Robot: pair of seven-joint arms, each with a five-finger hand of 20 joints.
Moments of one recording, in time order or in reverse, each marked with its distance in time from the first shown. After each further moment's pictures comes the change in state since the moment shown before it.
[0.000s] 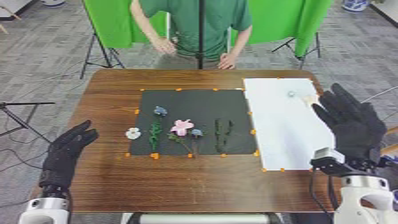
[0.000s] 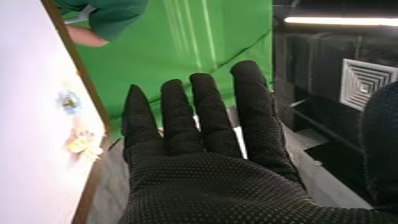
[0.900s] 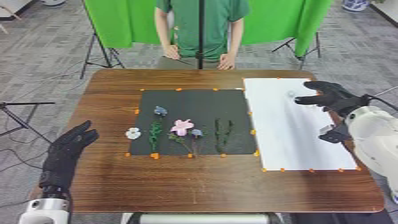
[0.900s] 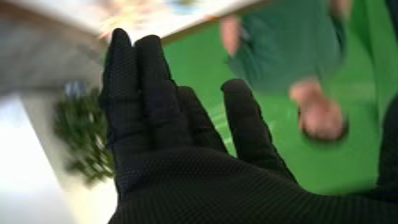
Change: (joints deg) left arm 0.4 -0.1 0.0 -0.4 0.0 0.1 0.0; right arm 32.8 33.4 -19.1 16.4 -55.5 -17.5 41.5
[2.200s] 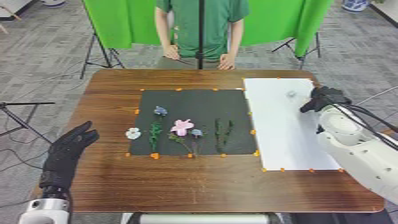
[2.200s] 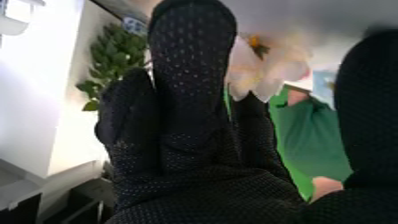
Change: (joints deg) left arm 0.1 0.0 0.0 -0.2 0.0 0.0 -0.6; right arm 30.0 -4.4 -37.6 28.6 -21.5 6.9 9.4
